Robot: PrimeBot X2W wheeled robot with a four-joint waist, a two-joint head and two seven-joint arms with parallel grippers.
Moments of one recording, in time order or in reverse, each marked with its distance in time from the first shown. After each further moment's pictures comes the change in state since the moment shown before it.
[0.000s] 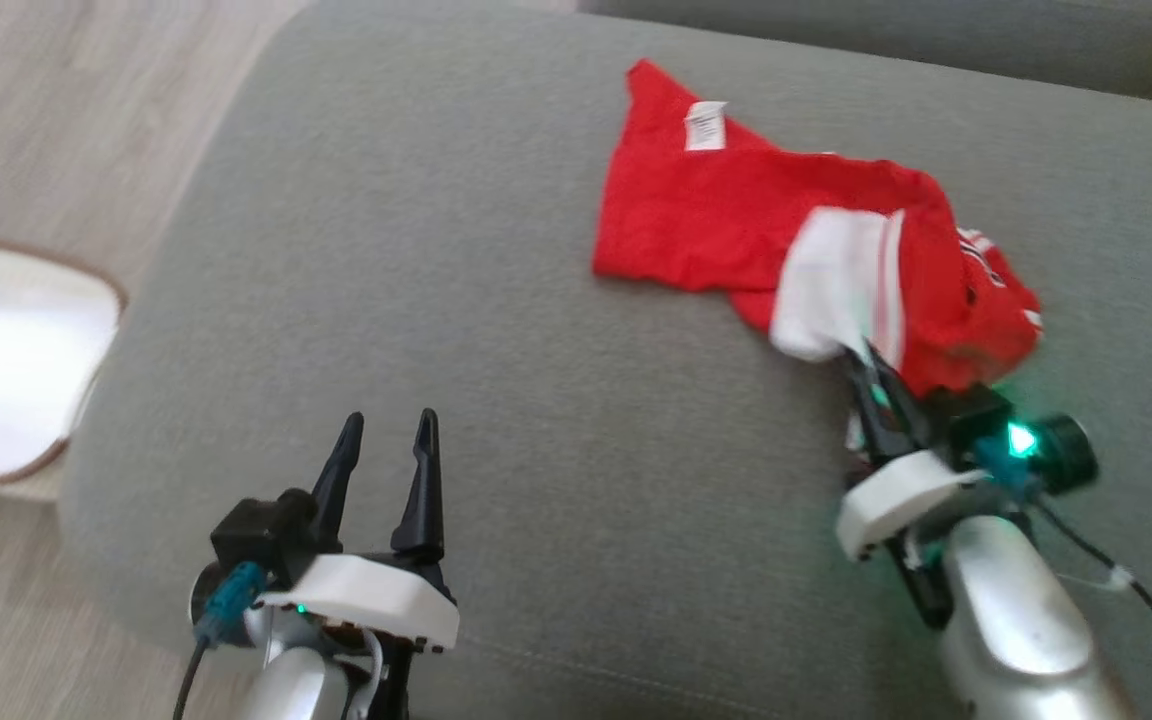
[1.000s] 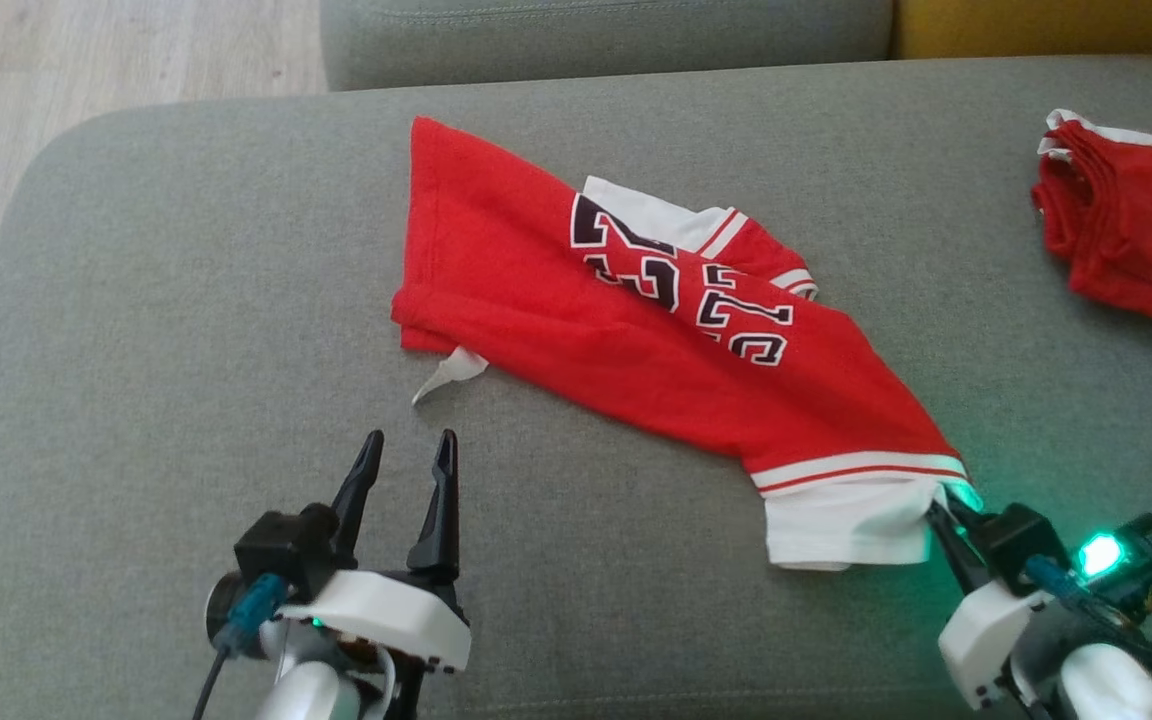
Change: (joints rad) left arm 0.013 0.000 -0.026 0.019 0.018 -0.016 0.000; right arm 0.309 -0.272 0.160 -0.352 0.005 0.000 0.238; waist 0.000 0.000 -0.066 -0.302
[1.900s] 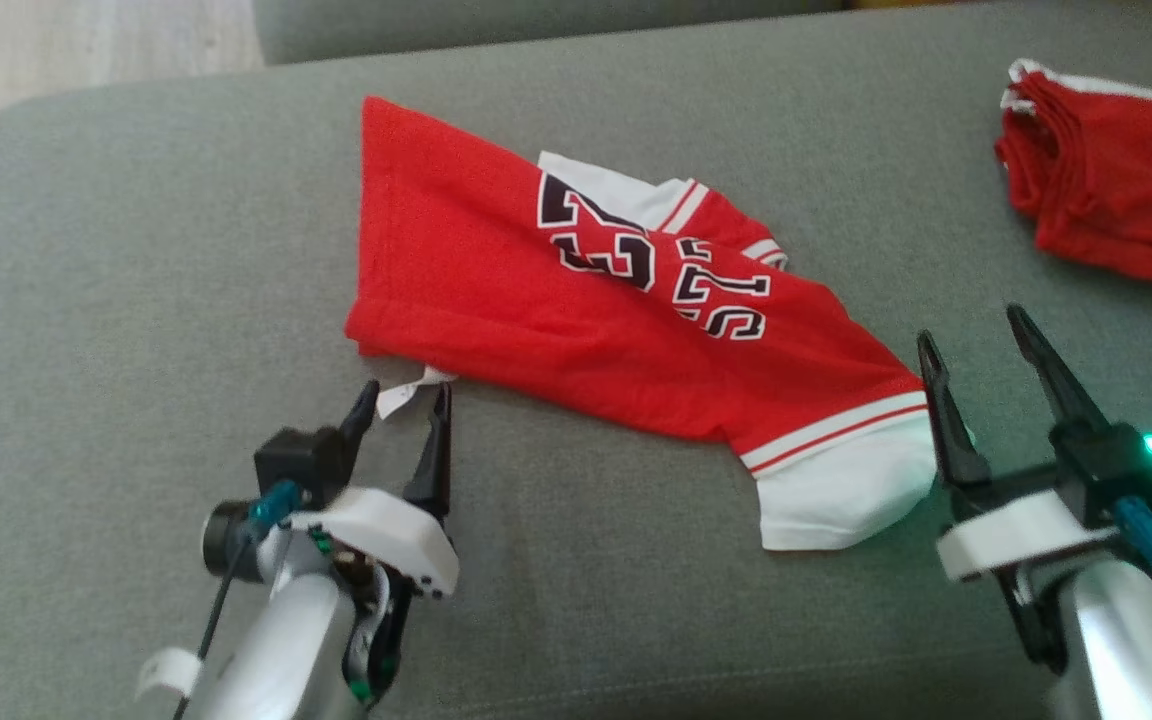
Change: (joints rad) left arm -0.200 -0.003 -0.006 0.267 0.017 -0.035 0.003; right arm -0.056 0.169 -0.209 -0.181 0.005 0.000 -0.171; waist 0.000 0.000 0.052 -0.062
